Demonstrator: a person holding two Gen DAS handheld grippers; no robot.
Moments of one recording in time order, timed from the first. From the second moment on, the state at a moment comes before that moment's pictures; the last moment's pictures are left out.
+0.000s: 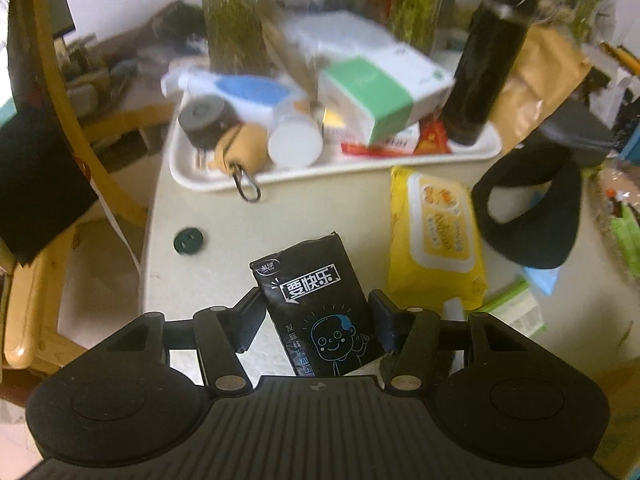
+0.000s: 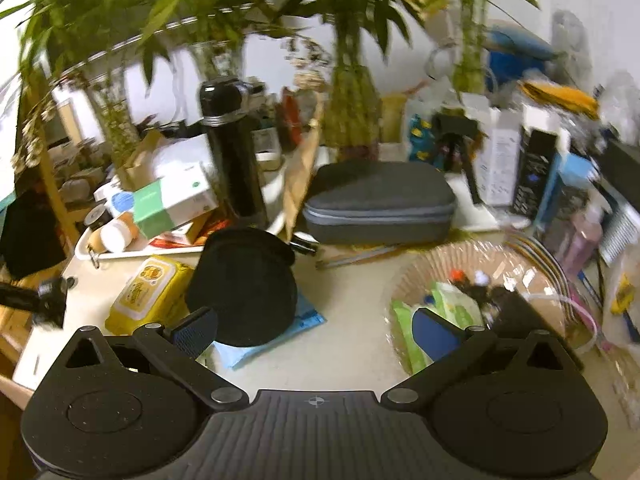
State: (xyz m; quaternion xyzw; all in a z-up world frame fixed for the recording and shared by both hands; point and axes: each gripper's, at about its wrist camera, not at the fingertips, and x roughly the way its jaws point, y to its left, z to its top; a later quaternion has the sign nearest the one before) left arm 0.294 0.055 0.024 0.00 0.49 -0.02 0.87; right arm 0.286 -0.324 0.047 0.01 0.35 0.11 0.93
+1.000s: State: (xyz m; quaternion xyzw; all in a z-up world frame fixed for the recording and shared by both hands) left arm 0.280 0.058 0.059 -0.04 0.43 -0.08 0.90; right arm 0.412 -0.232 -0.031 -0.21 0.29 0.33 0.88
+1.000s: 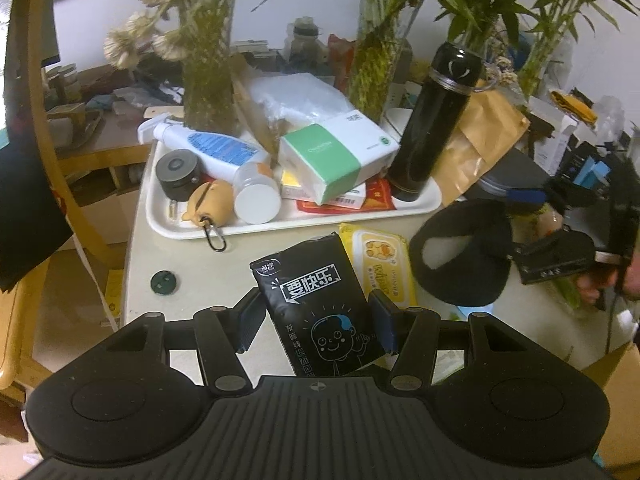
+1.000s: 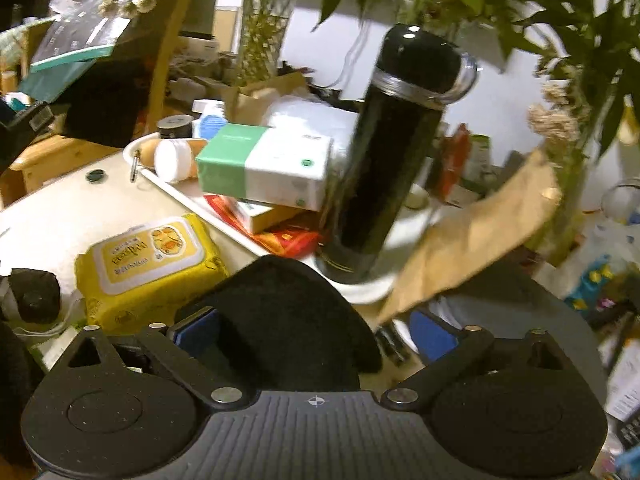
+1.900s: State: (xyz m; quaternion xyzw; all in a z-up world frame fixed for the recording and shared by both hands) left arm 0.276 0.044 0.065 -0.03 0.42 -0.08 0.90; right arm 0.381 -0.260 0.021 -0.17 0.30 0.32 0.88
